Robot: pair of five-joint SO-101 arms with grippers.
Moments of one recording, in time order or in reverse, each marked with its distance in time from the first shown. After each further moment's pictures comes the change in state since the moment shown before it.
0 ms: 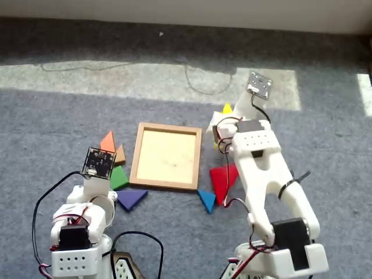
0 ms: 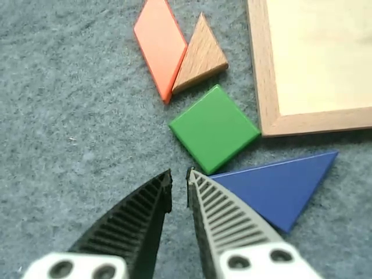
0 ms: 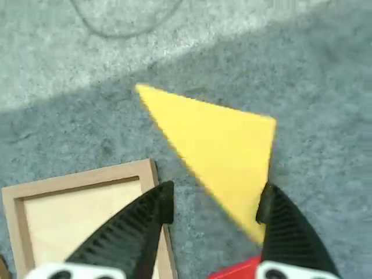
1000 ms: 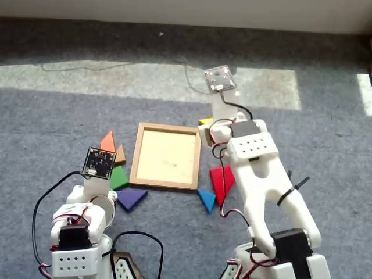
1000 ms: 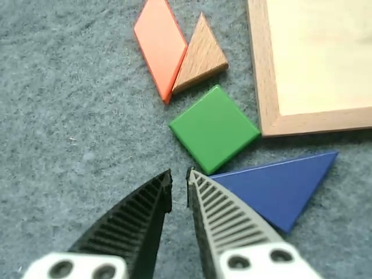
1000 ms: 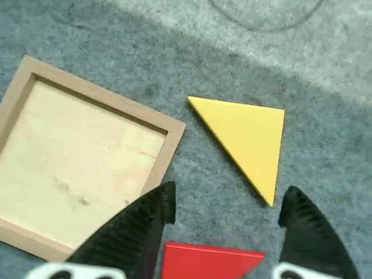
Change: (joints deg) left arm 0.0 0.0 0.0 0.0 0.0; right arm -4.1 -6.1 -0.9 6.9 34.3
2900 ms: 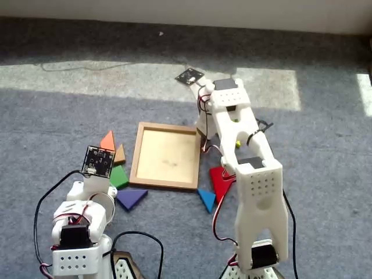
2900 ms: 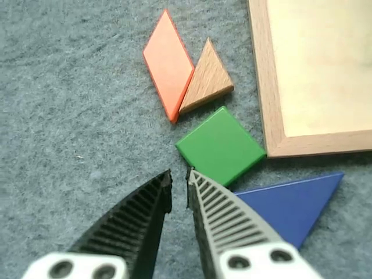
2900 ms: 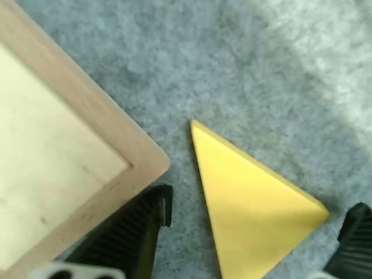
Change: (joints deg) left arm 0.0 0.0 1.6 -5.6 0.0; right arm 4.6 62.2 -61.5 27.6 28.5
